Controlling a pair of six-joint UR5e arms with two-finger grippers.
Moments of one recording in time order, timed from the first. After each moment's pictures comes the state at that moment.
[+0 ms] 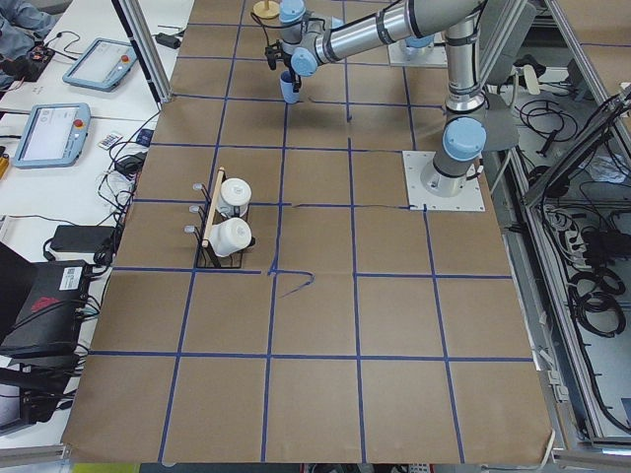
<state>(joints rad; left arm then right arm) -1.91 -1.97 -1.73 -0.97 1.46 -0.55 1.29 -1.42 1.74 -1.86 -1.69 -0.93</state>
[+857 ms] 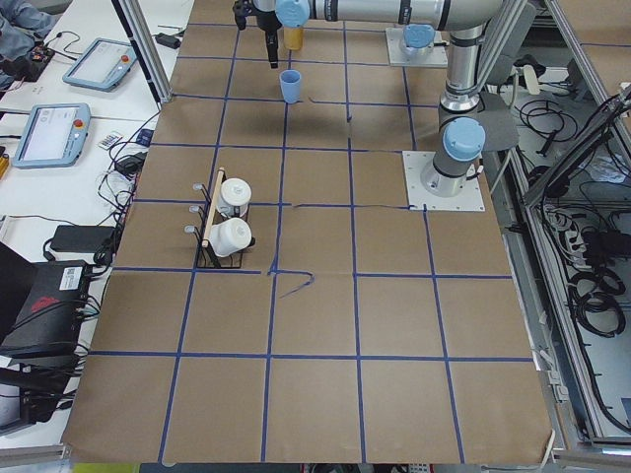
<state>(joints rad) -1.68 -1.79 -1.35 -1.57 1.49 -0.20 1.29 -1.42 1.67 -1.72 -1.69 -0.93</state>
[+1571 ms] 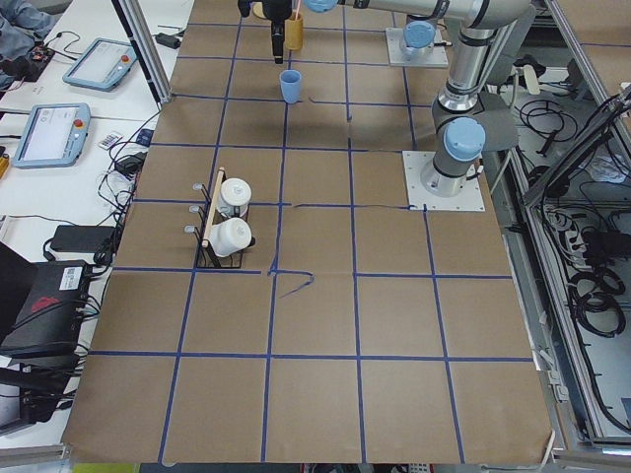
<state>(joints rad) -1.58 -1.68 -1.37 -1.63 1.48 -0.06 1.29 -1.42 1.71 -1.72 -1.69 -0.93</state>
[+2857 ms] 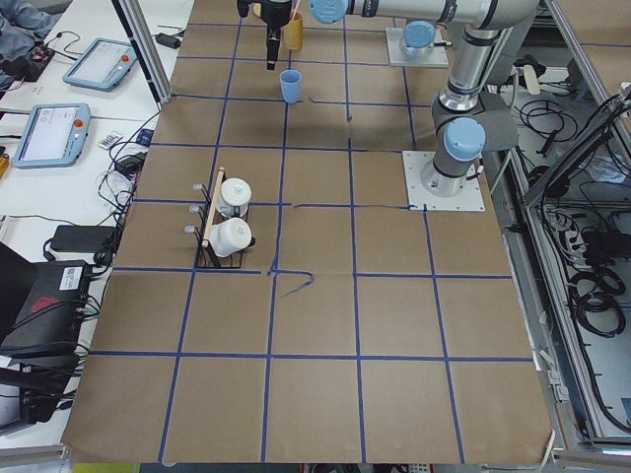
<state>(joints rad) -1.58 -1.65 -1.46 -1.44 1.57 -0.06 1.29 -1.43 1.69 -1.69 -1.70 -0.92</state>
